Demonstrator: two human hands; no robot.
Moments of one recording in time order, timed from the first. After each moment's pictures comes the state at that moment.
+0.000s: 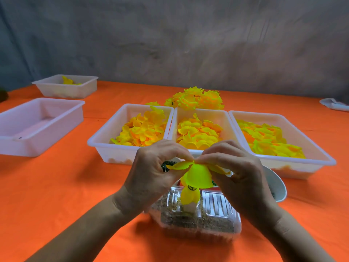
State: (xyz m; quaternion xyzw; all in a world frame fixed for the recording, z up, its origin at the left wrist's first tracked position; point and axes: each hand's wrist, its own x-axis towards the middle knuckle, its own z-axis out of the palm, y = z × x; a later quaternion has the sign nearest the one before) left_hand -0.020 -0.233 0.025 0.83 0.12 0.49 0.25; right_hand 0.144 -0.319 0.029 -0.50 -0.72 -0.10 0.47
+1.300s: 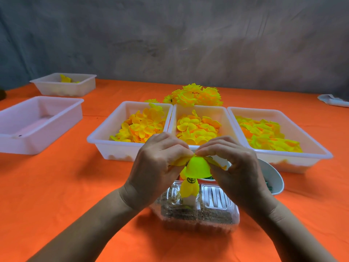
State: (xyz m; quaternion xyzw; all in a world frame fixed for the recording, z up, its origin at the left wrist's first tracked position) left_hand -0.015 -0.228 0.017 0.86 0.10 0.50 0.02; right_hand 0.142 -0.319 0.026 -0.52 -0.70 -0.09 0.49
